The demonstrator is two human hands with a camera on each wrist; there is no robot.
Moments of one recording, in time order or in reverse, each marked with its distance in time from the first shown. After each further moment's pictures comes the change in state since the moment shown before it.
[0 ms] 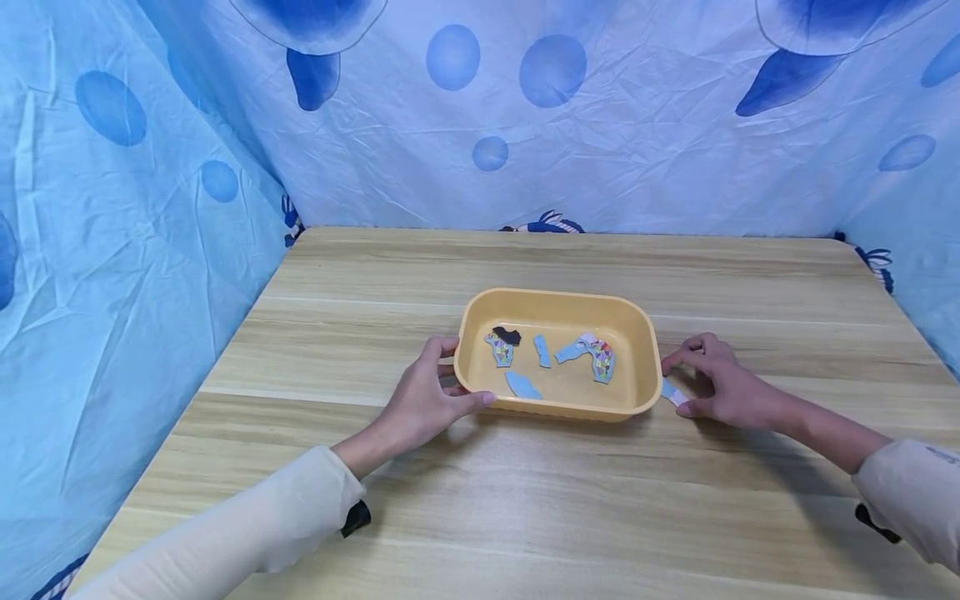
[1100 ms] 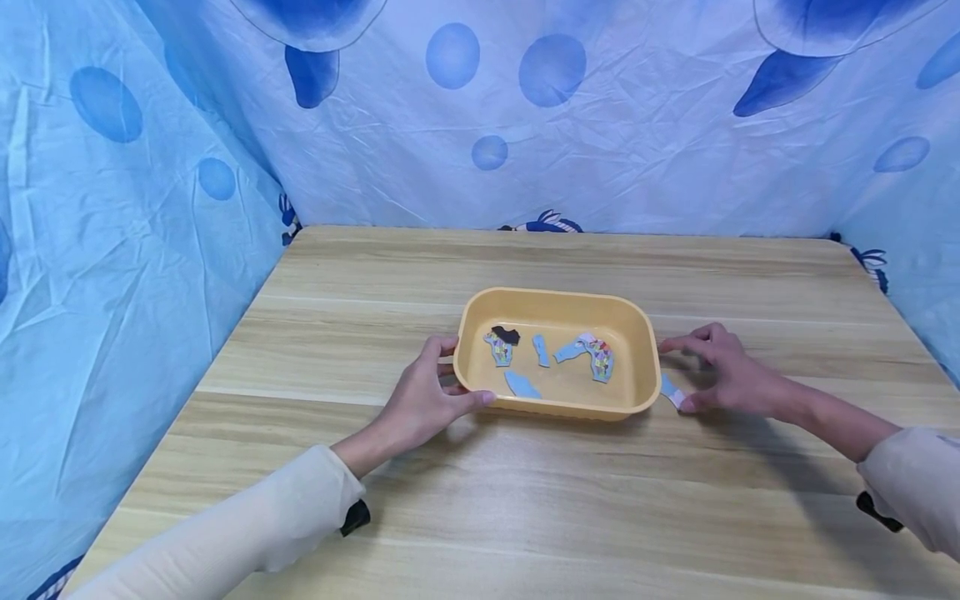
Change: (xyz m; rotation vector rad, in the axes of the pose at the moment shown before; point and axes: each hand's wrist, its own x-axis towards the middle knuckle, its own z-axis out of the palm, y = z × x) left_hand 0.000 -0.001 0.000 0.004 0.000 0.000; right_hand 0.005 -0.004 -0.014 0.034 -0.006 0.063
